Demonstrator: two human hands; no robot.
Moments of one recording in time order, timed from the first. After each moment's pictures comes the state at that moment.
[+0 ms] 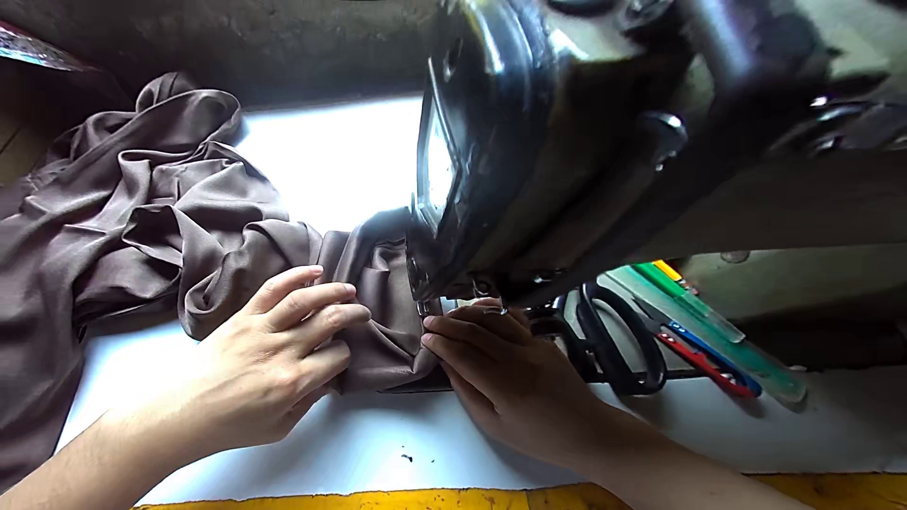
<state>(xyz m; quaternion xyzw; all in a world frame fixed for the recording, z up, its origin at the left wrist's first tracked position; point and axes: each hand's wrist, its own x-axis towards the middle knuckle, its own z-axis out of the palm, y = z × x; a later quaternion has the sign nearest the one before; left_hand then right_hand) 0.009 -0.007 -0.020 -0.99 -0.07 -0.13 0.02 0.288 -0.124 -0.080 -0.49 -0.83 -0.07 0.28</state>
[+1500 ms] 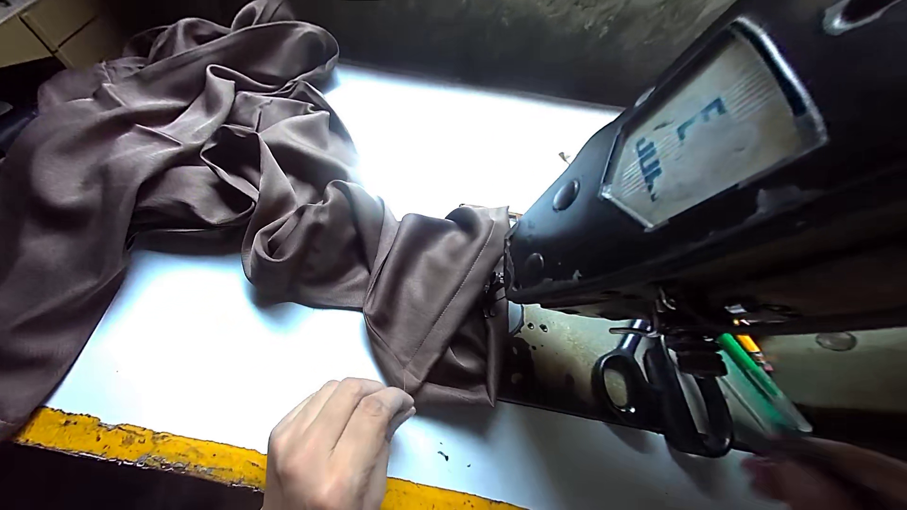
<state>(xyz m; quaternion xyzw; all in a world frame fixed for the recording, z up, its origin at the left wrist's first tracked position) 0.026 -0.134 -0.085 -0.79 -0.45 -0.41 -0.10 0.352 -0.222 -0.034 -0.66 -0.64 0.05 0.38</state>
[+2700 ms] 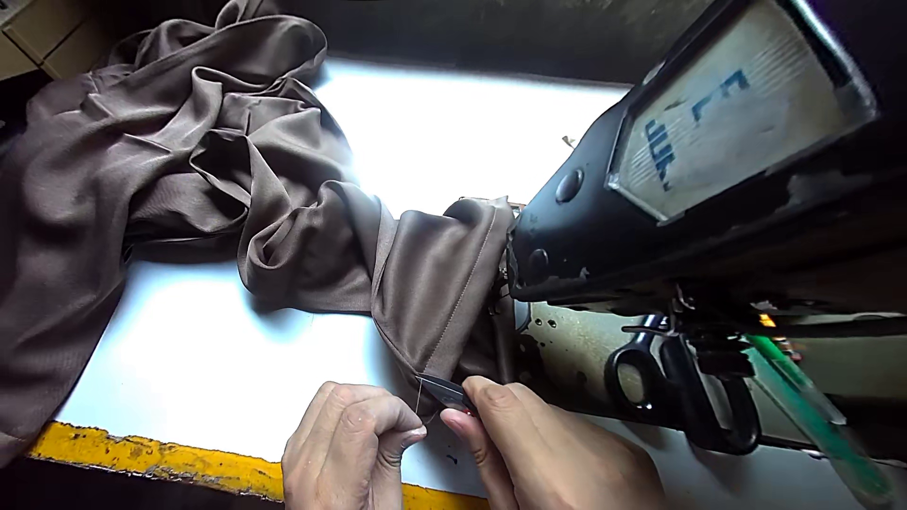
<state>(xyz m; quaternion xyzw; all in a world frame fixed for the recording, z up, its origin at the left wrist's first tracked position) 0.033 -0.137 -0.080 -0.73 -0.44 -0.49 -0.19 0.214 -0.159 -0.039 -0.60 -0.77 -0.02 0.21</state>
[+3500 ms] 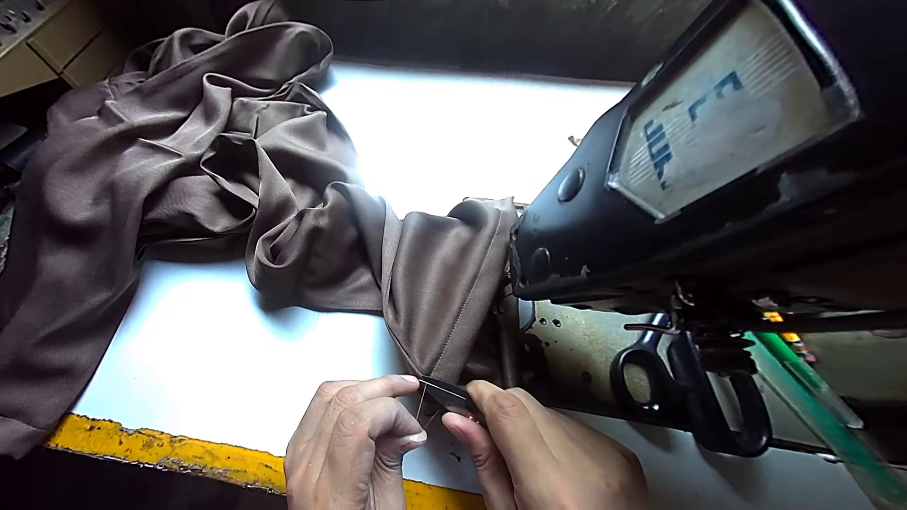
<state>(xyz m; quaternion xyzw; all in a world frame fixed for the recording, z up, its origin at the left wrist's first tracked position) 0.034 -0.138 -0.080 -0.72 -0.43 -0.50 -0.18 0.213 -0.162 -0.049 -0.59 -0.76 -0.02 0.26</state>
